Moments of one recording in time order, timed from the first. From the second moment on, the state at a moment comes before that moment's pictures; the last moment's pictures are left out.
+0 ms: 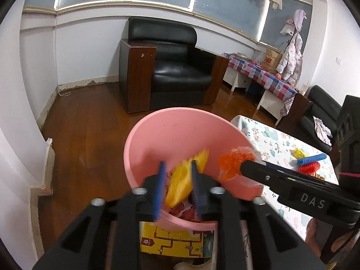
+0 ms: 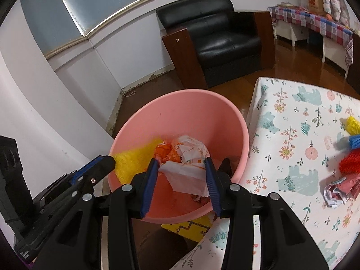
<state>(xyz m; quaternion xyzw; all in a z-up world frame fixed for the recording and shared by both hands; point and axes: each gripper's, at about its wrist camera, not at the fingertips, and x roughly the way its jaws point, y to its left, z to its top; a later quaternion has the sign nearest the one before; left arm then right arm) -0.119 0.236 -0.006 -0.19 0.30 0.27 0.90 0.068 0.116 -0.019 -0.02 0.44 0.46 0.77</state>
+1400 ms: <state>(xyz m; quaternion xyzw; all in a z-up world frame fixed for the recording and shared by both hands) -0.074 0.145 0.020 -0.12 0.31 0.17 0.93 0.088 -0.019 -0.011 0.04 0.41 0.39 0.82</state>
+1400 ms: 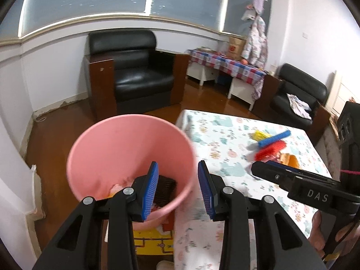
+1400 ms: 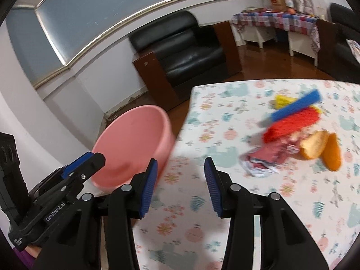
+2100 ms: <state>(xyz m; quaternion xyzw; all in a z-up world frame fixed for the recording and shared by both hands) 0.038 0.052 -0.015 -0.06 0.38 -0.01 0.92 0.137 -0.150 -0.037 0.11 0.41 0.26 0.87</state>
